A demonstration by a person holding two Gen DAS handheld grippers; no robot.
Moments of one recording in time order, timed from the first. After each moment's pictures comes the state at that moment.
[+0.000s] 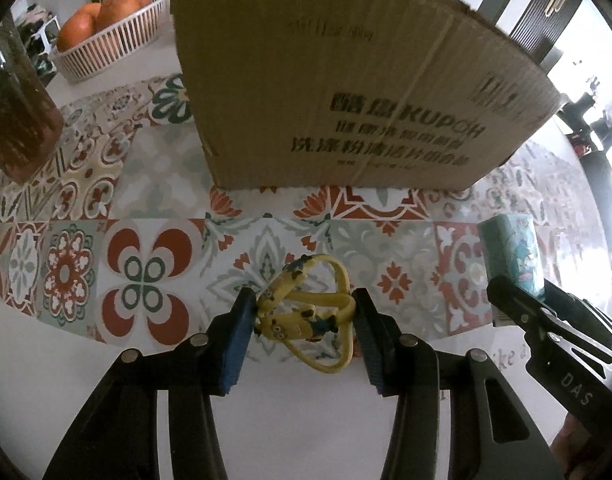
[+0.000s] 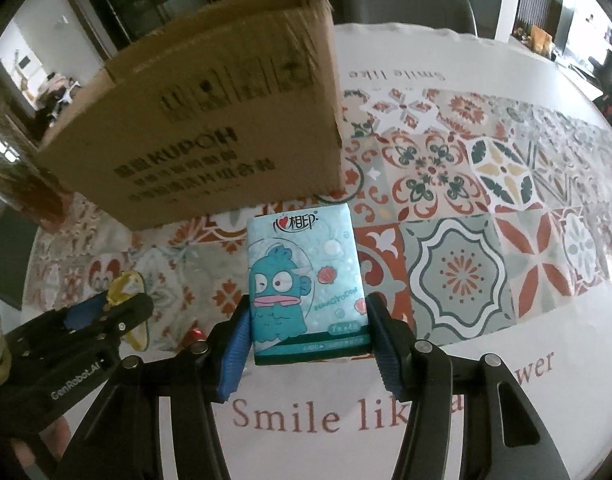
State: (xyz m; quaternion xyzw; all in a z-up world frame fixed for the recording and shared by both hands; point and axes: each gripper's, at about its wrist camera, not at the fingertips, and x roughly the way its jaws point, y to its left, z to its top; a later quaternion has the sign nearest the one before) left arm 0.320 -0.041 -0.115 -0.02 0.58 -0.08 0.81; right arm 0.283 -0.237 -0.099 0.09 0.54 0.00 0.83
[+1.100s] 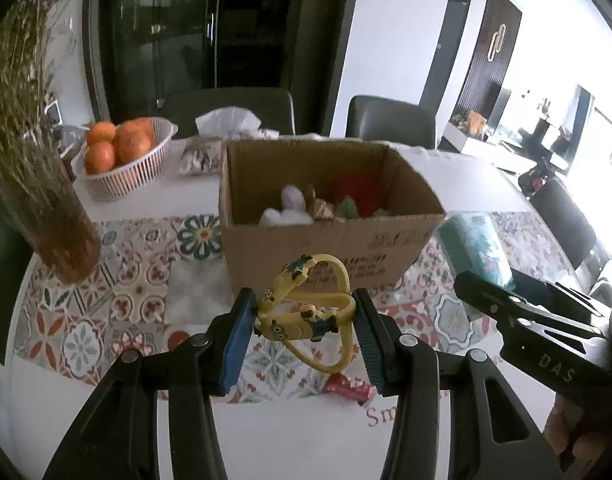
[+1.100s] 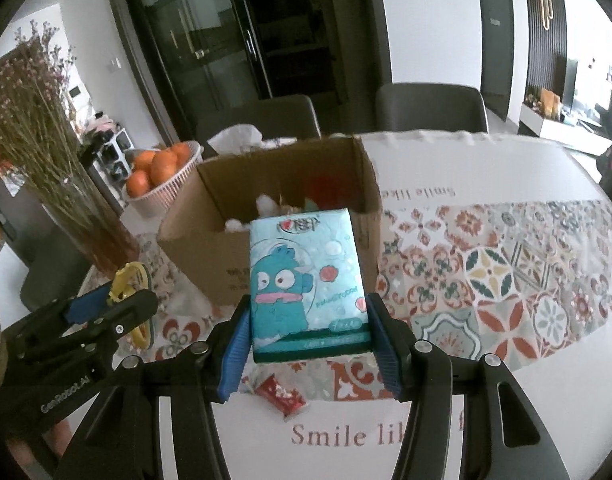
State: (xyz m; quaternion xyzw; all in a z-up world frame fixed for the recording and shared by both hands) left arm 0.281 -0.035 0.023 -0.01 0.42 -0.13 0.90; right arm 0.265 -0.220 0.018 0.09 0.41 0.03 0.91
